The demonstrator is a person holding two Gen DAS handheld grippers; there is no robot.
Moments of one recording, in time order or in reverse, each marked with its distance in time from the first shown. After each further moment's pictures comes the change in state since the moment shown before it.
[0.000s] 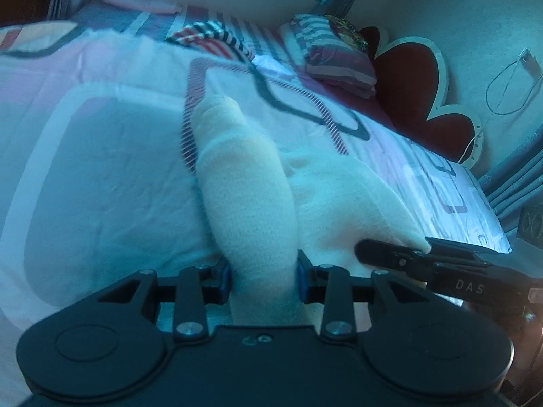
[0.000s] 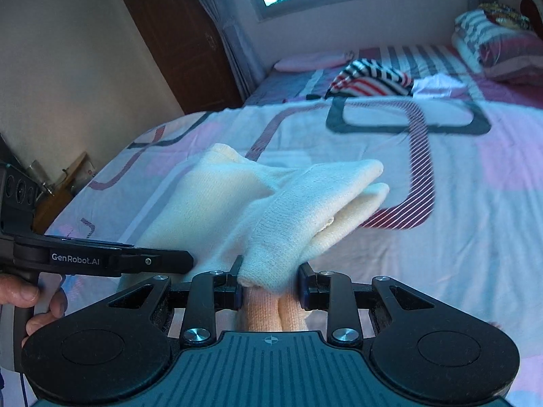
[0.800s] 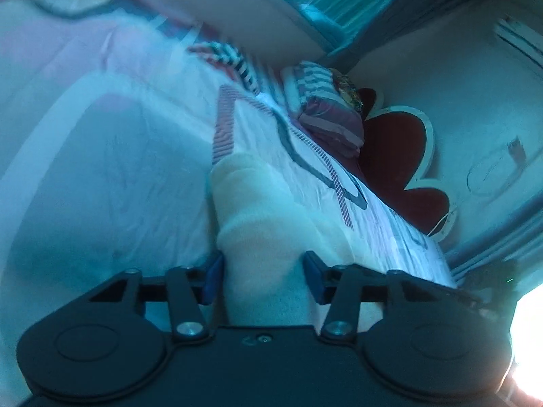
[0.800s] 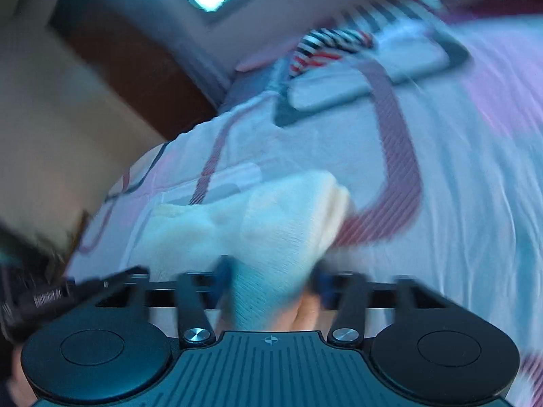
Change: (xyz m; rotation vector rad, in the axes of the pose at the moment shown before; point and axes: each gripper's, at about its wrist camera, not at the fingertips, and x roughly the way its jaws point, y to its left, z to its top) left arm 0.026 0.055 0.017 -0.159 -0.185 -0.163; right arm 0.047 -0.066 0.031 0.211 -0.035 0.036
